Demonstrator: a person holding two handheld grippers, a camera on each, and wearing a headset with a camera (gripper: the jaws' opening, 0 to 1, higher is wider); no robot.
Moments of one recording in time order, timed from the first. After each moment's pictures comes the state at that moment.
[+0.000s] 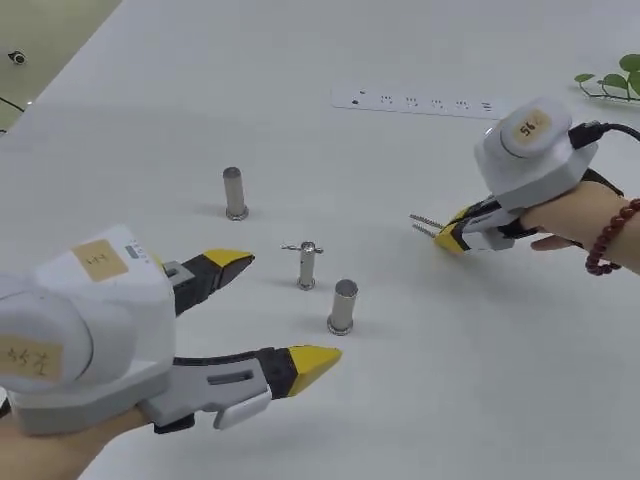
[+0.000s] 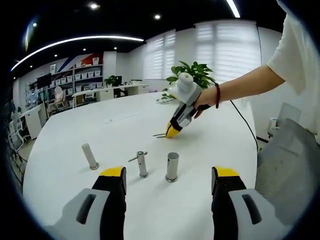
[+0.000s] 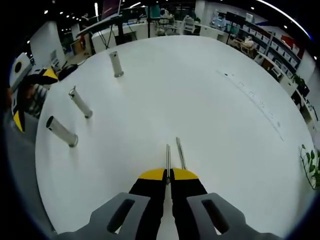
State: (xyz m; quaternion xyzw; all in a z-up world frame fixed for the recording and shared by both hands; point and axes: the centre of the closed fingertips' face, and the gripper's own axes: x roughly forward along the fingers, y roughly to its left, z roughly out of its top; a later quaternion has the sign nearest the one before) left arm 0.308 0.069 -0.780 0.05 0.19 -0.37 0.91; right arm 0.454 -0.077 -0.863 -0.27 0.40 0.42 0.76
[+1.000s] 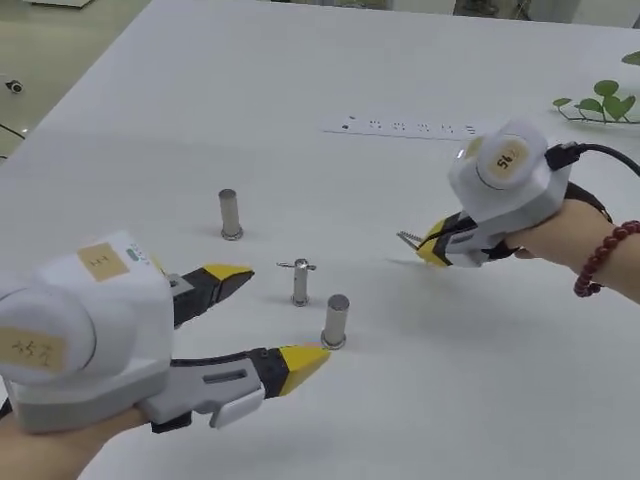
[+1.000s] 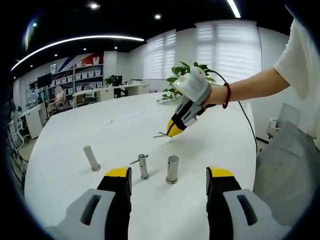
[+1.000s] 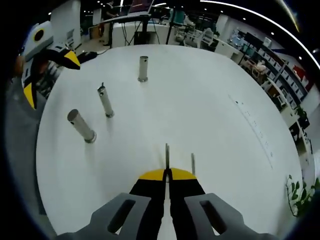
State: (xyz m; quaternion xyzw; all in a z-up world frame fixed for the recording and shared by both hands) left arm 0.308 0.072 -0.772 0.04 0.19 -0.37 0.91; right arm 0.434 -0.055 -0.834 -0.33 0.33 0.46 0.75
